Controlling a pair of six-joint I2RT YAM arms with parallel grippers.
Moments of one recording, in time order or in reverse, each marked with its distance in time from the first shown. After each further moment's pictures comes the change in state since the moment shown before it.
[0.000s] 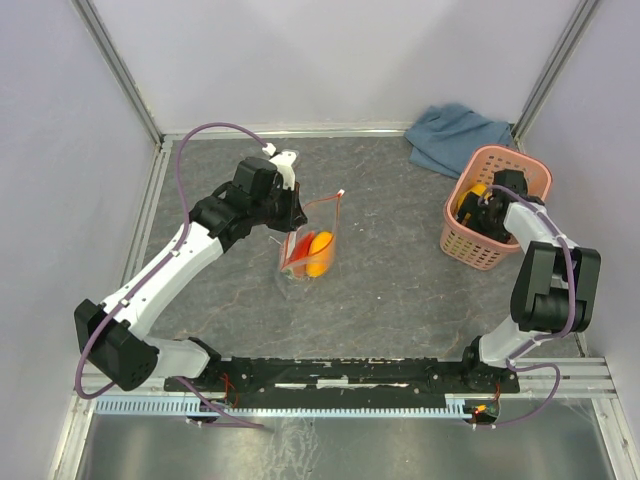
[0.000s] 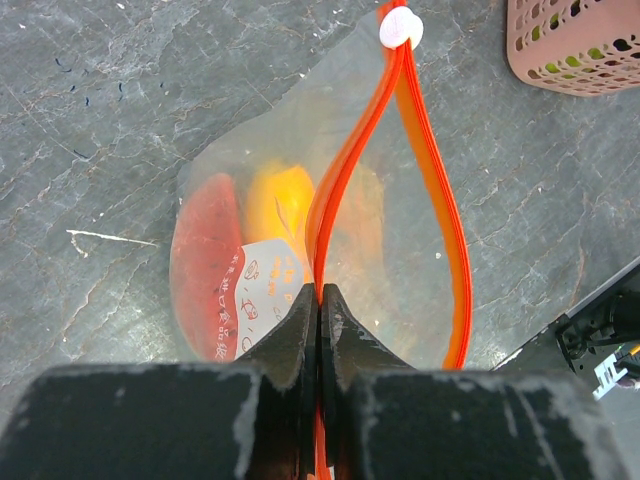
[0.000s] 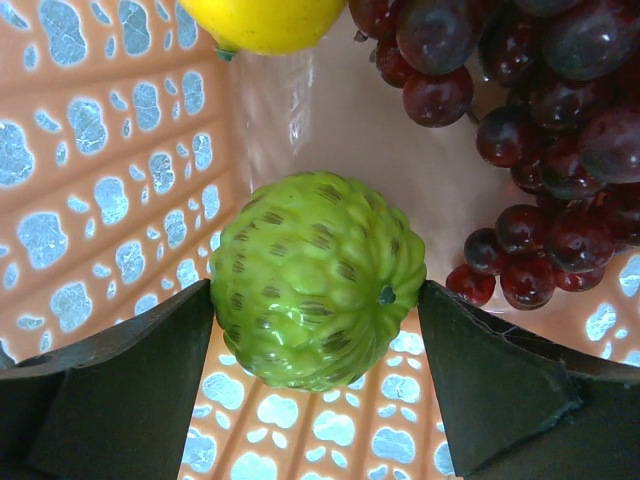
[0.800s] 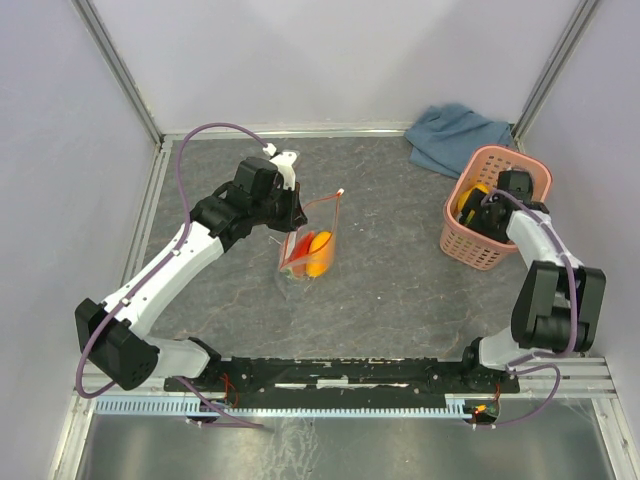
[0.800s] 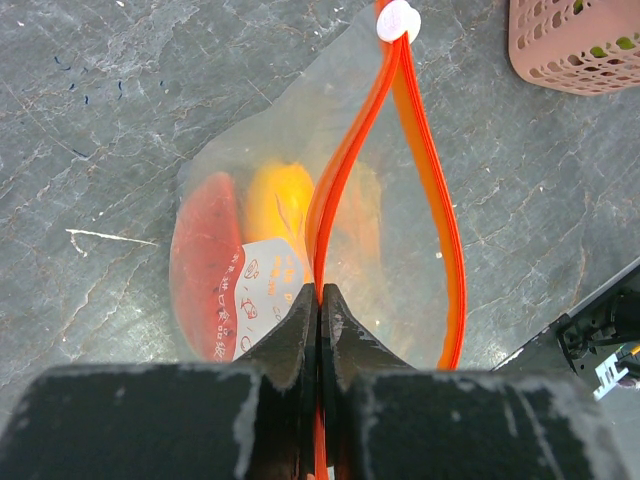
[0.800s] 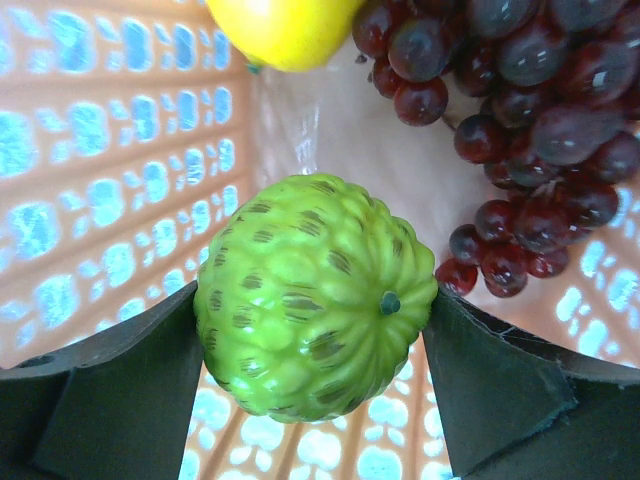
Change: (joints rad) left arm 0.000 0.005 0.000 0.000 0.000 0.000; right arm -0.001 -0.083 -0.048 0.051 0.024 0.003
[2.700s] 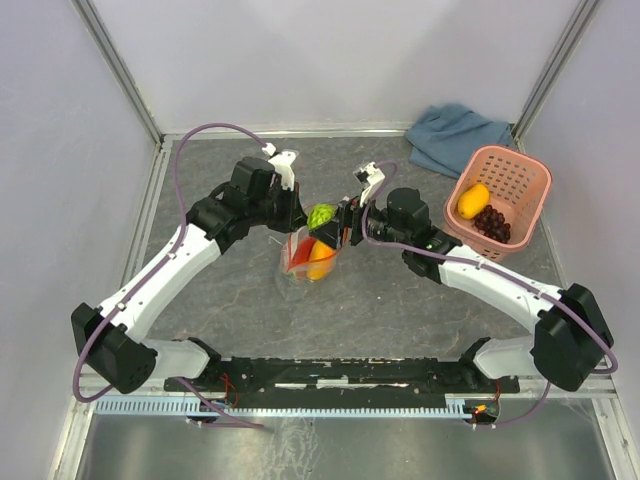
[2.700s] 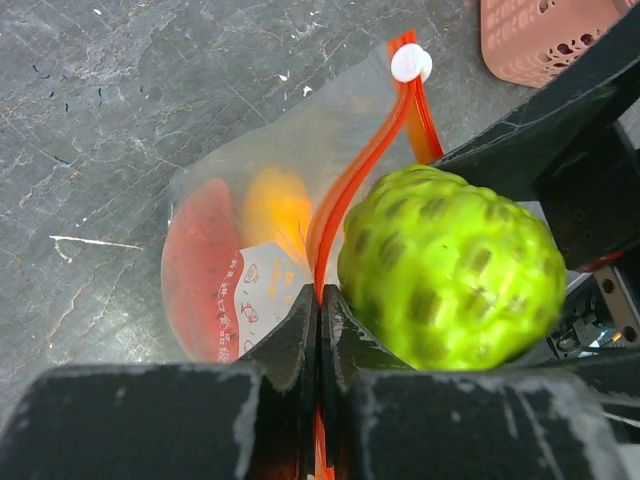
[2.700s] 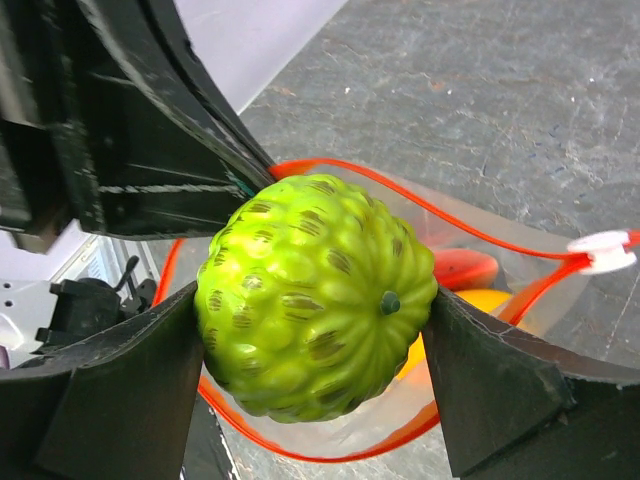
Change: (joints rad) left arm 0.000 -0.022 0.000 0.000 0.041 0.001; right arm 0.895 -0.212 -0.103 0.780 -0.226 0.049
